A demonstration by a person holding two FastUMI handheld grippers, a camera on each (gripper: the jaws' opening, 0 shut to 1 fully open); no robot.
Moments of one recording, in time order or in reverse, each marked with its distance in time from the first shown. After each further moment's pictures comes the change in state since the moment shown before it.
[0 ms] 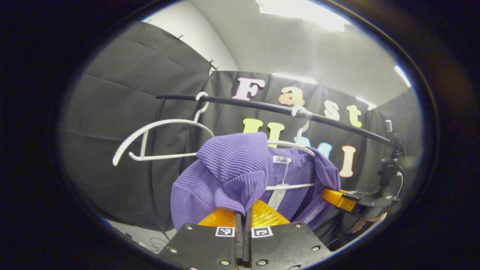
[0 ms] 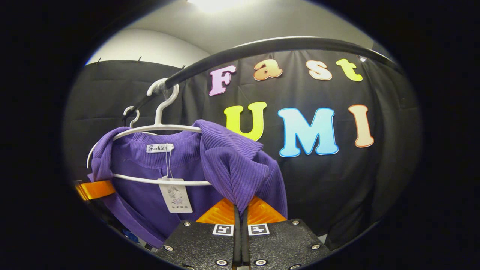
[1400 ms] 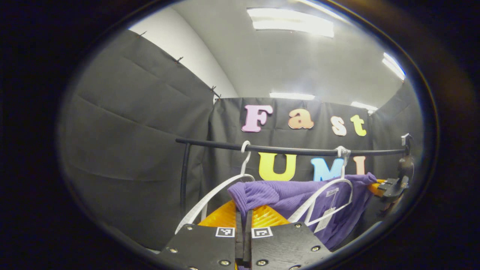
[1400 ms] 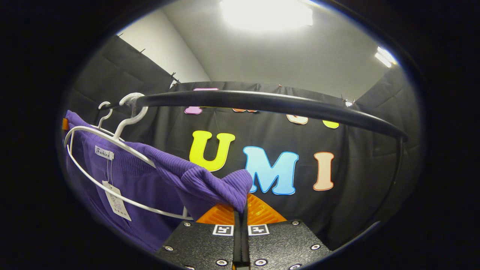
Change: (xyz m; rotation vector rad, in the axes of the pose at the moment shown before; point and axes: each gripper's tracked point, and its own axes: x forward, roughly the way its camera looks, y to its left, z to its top) left arm 0.026 0.137 0.094 0.138 -0.177 -0.012; right arm 0.000 -0.056 0.065 -0.243 -0.203 -0.260
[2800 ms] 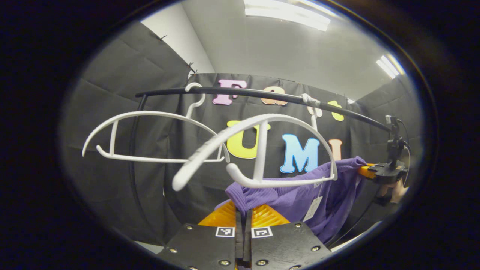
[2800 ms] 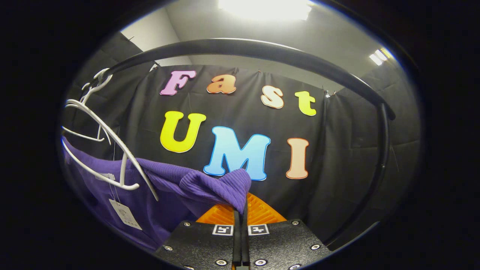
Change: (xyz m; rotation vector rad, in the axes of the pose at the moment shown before) left arm 0.013 -0.120 -0.118 -0.069 0.135 -0.182; right arm 0.011 -0.092 -0.066 0.009 0.104 -0.162
